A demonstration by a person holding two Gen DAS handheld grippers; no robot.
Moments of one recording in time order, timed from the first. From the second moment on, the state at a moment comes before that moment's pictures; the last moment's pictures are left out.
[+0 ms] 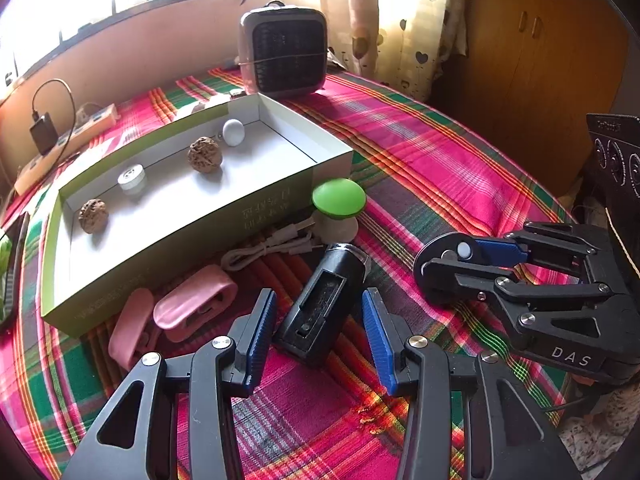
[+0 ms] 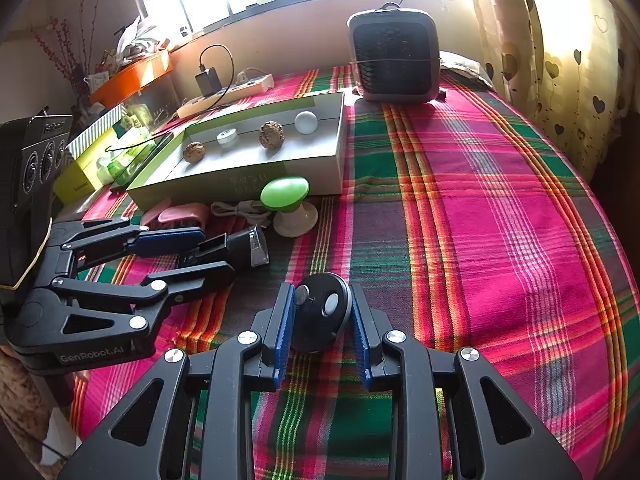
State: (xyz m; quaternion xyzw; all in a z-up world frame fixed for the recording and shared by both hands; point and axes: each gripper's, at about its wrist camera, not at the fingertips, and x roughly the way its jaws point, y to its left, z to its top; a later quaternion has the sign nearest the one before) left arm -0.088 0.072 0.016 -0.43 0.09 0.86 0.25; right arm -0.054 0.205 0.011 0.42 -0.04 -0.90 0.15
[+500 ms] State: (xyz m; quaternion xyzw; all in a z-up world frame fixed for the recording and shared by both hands) left arm -0.091 0.079 0.010 -0.43 0.10 0.86 0.24; right arm -0.057 0.208 0.010 0.41 -0.04 -0.90 0.15
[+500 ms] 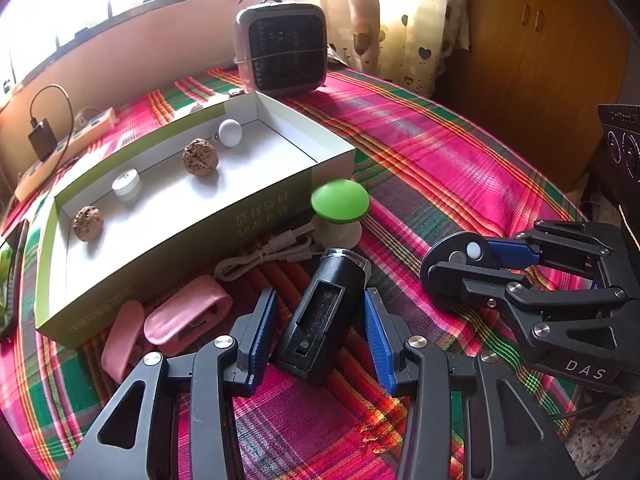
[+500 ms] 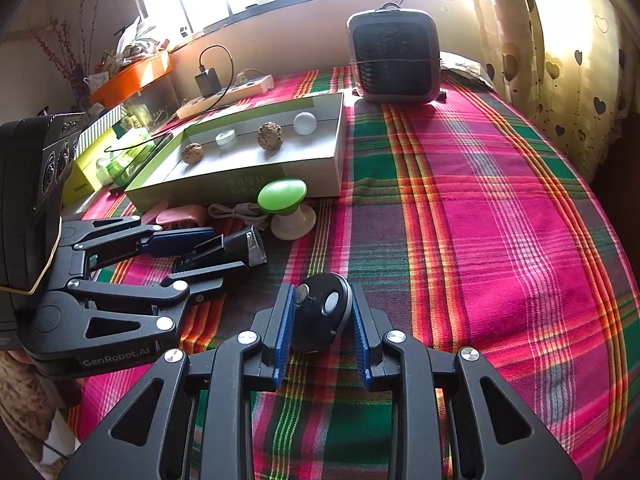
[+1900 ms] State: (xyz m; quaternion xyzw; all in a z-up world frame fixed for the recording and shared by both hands) left arm -0.091 0.068 0.015 -0.42 0.08 0.88 0.22; right arm -0.057 0.209 0.012 0.41 -0.03 -0.90 0.15
